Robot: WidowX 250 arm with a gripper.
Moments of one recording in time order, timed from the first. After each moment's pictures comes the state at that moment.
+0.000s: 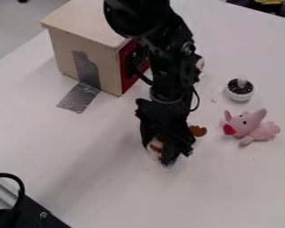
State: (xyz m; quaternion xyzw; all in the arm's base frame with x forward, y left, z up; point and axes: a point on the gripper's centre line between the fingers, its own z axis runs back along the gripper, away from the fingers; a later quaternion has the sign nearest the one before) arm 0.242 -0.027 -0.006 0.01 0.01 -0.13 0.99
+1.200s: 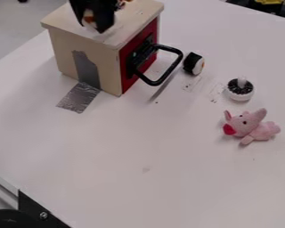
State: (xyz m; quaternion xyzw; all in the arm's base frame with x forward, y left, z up) arm 0.308 0.135 0.122 -0.01 -0.06 -0.02 1.00
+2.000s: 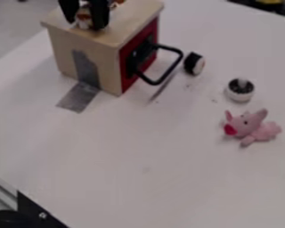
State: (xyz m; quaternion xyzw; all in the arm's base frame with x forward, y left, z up) arm 0.314 0.150 0.122 -0.02 0.00 -0.01 1.00
